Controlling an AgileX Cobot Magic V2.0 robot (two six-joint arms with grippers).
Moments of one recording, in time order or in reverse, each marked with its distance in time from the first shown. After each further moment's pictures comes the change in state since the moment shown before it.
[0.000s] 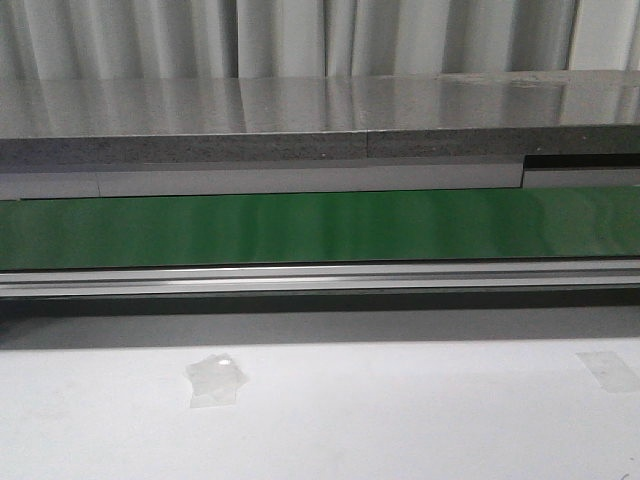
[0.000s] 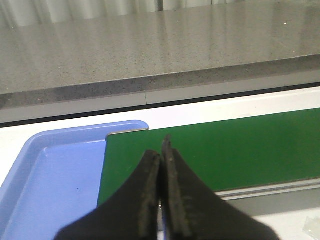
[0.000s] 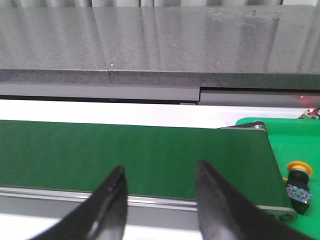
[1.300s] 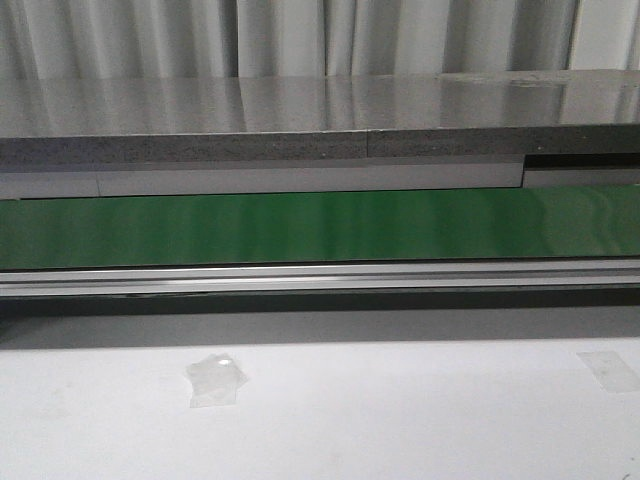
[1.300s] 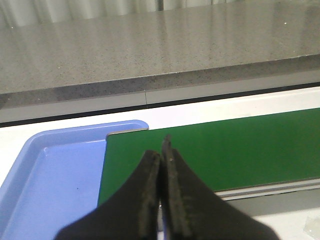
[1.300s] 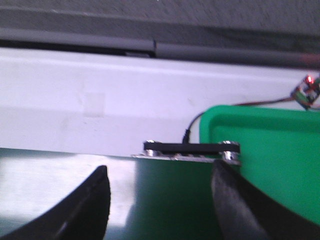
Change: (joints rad) left arm 0.000 0.000 0.000 0.000 0.000 0.000; right arm -0.107 1.146 -0.967 -0.146 0.332 0.000
